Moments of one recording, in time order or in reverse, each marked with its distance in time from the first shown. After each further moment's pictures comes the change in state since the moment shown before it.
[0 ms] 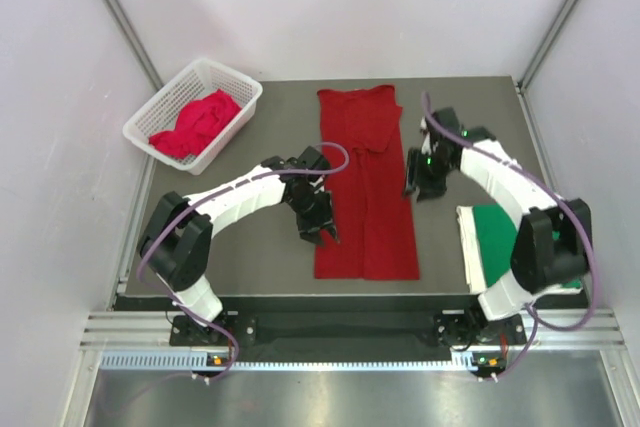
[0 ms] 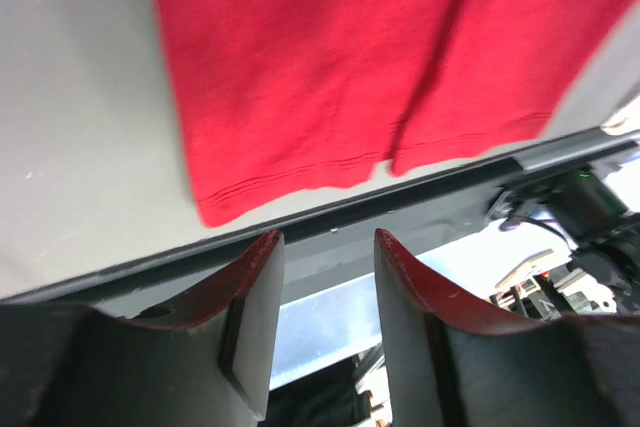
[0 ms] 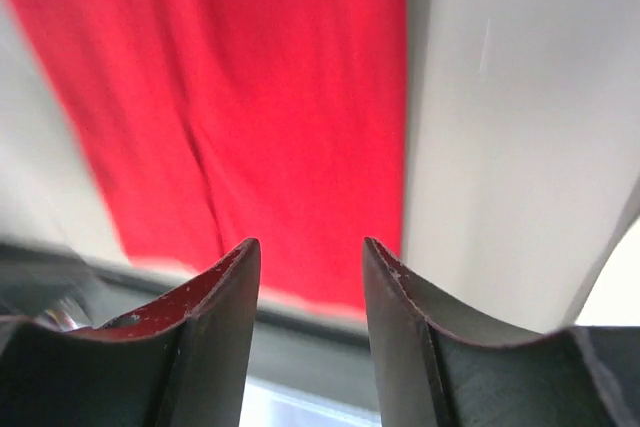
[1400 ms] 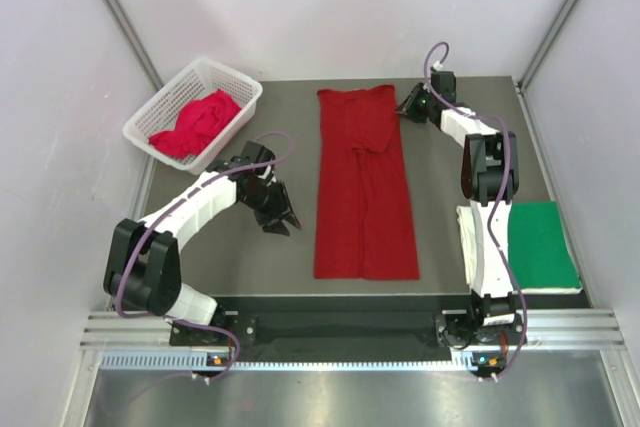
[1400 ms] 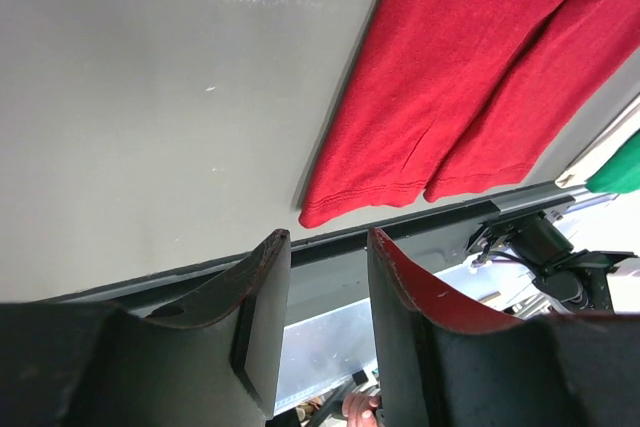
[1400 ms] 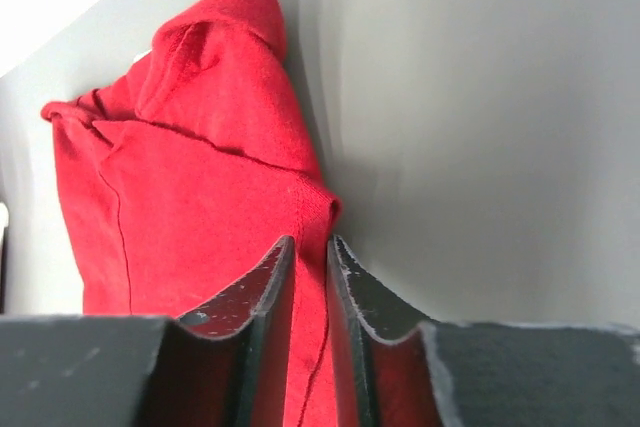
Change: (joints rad) left arm 0.311 -0.215 -0.171 0.021 0.019 0.102; right arm -0.222 0.937 0.769 0.820 -0.113 0.169
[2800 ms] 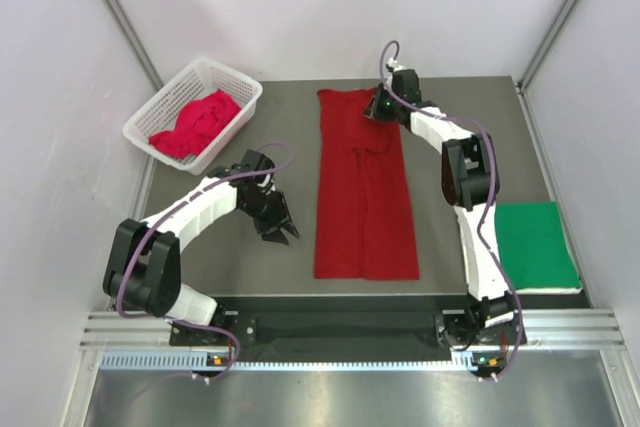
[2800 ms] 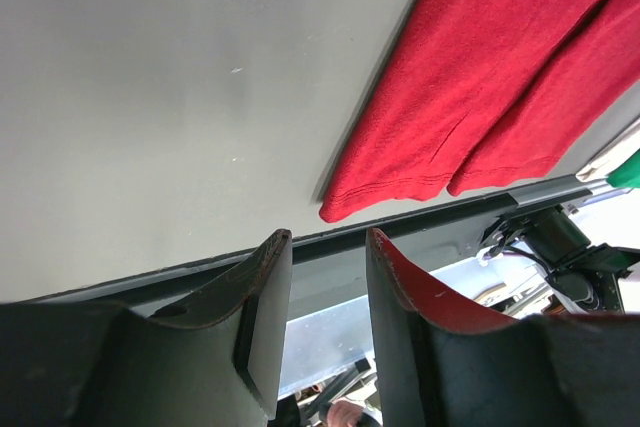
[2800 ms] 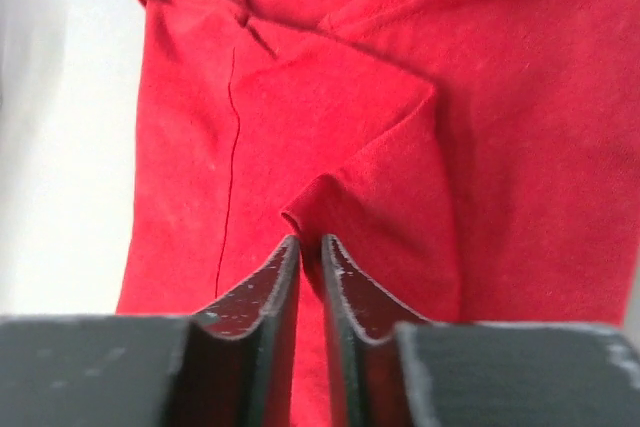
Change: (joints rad) left arm 0.001 -0.006 -0.072 0.021 0.018 0.000; right arm 0.172 -0.010 0.051 -0.022 0.051 -0.174
